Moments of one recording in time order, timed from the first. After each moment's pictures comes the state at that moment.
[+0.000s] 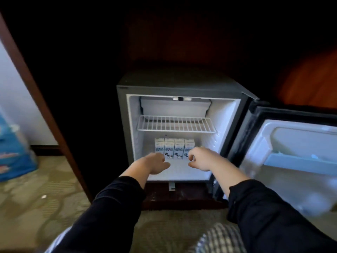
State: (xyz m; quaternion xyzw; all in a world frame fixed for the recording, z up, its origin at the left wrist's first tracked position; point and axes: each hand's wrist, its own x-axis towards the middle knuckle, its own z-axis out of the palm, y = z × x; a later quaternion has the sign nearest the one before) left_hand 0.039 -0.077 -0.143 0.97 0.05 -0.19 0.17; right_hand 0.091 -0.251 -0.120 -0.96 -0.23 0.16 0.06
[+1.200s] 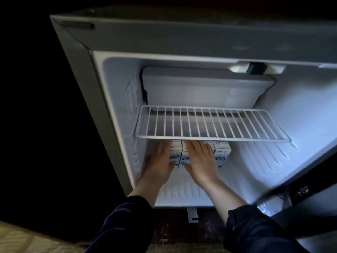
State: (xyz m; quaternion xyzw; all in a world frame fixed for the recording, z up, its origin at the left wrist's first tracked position) left_hand 0.198 0.008 -0.314 0.96 0.10 0.03 0.26; right_hand 0.241 -0.133 -0.310 -0.95 -0.30 -0.10 0.06
